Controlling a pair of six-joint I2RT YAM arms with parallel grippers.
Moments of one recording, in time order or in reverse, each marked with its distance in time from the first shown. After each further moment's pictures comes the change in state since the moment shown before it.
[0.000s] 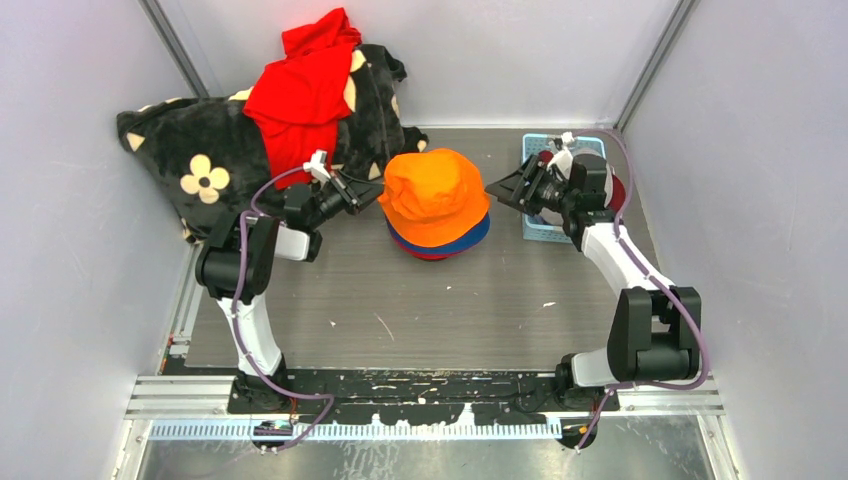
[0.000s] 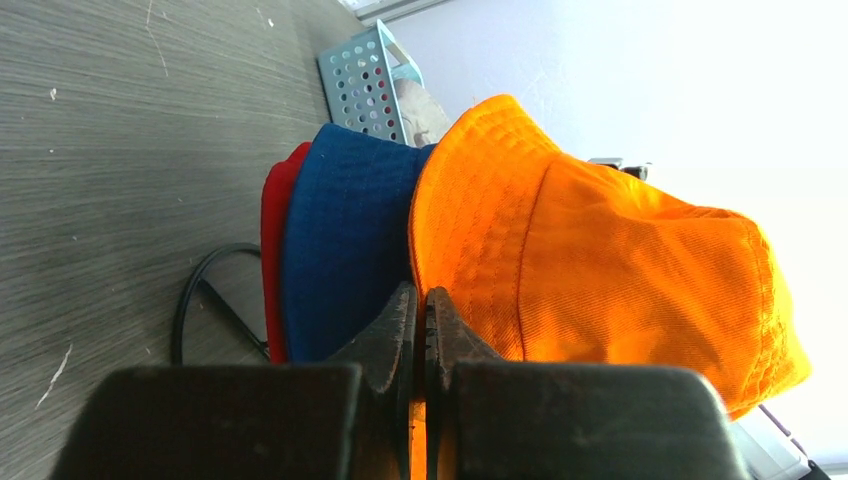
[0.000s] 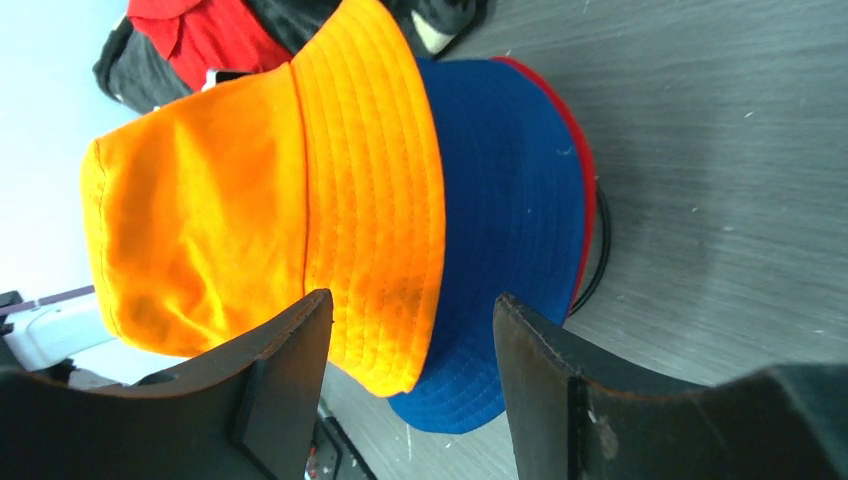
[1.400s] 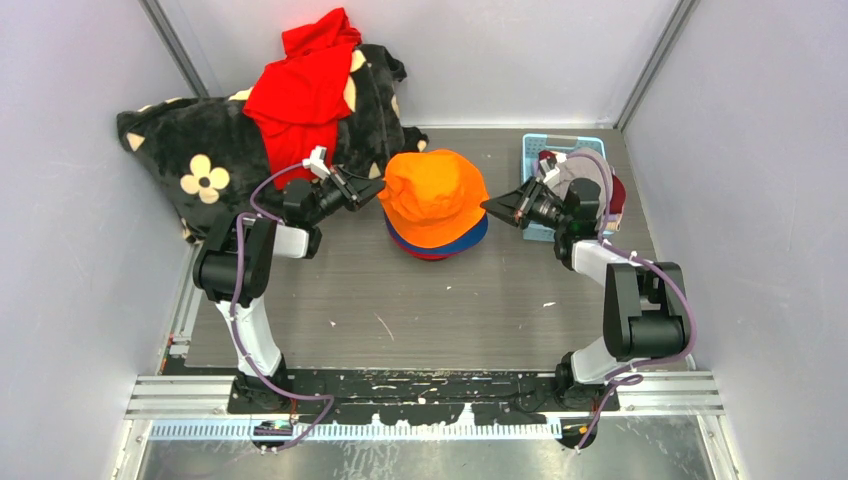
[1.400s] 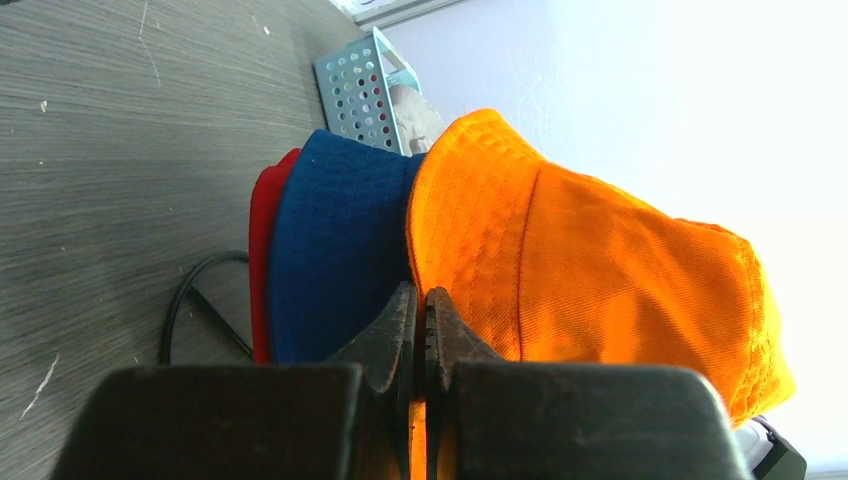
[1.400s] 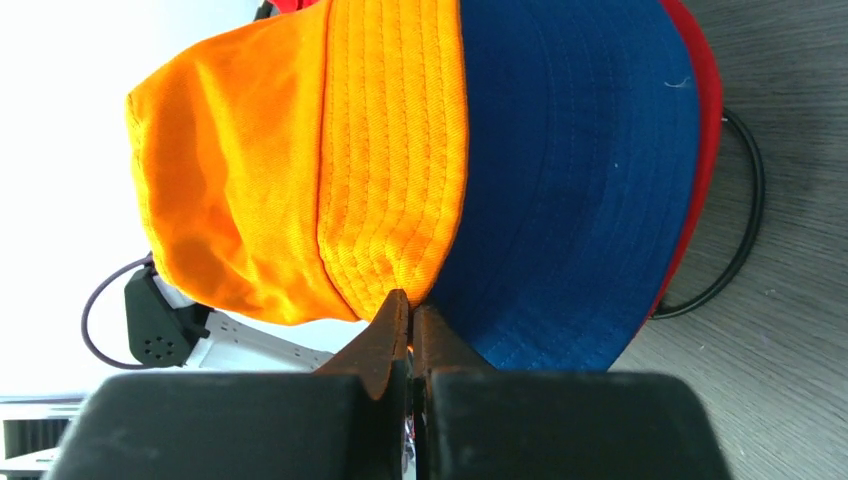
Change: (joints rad) left arm -0.002 -0.028 0.024 -0.057 -0.007 0.001; right arm -0.004 0.116 -0.246 0.615 -0.232 0.412
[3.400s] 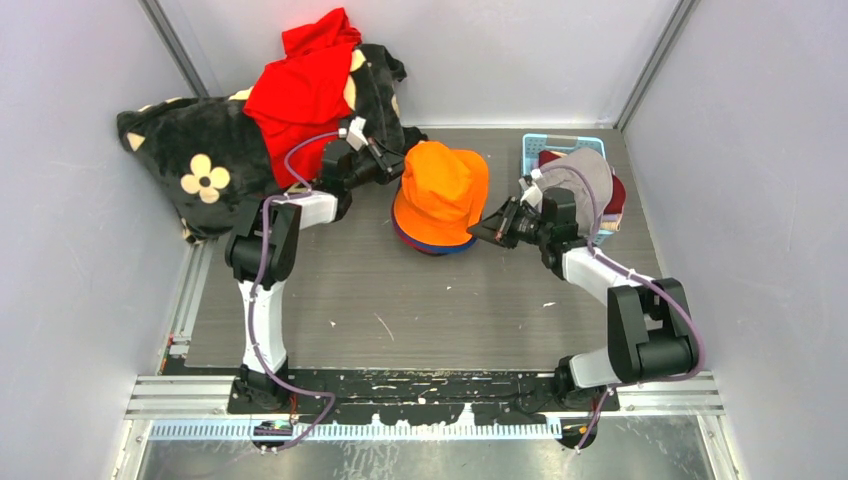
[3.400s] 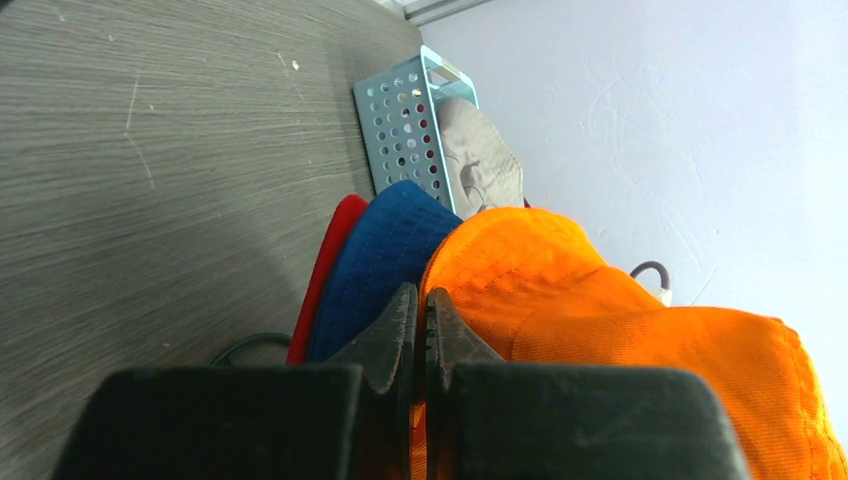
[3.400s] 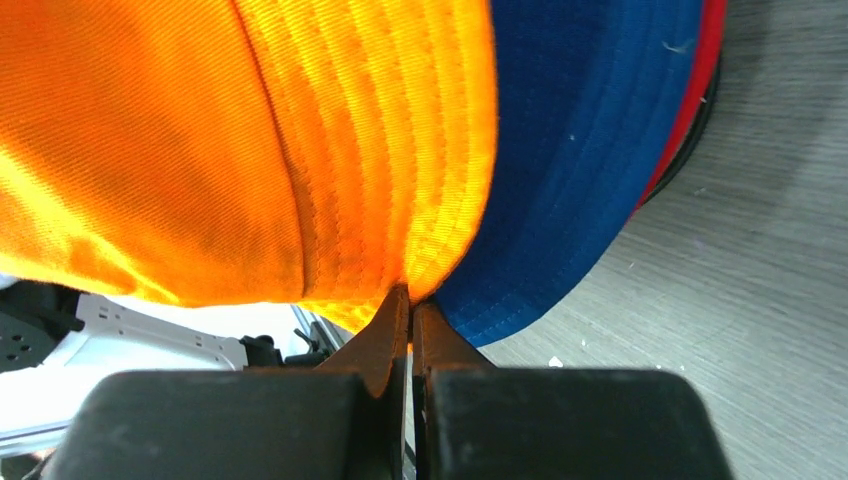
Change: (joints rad) left arm -0.114 0.194 0.459 -0.412 -0.076 0.164; right arm 0.135 -0.089 -0.020 -0.374 0.206 -0.284
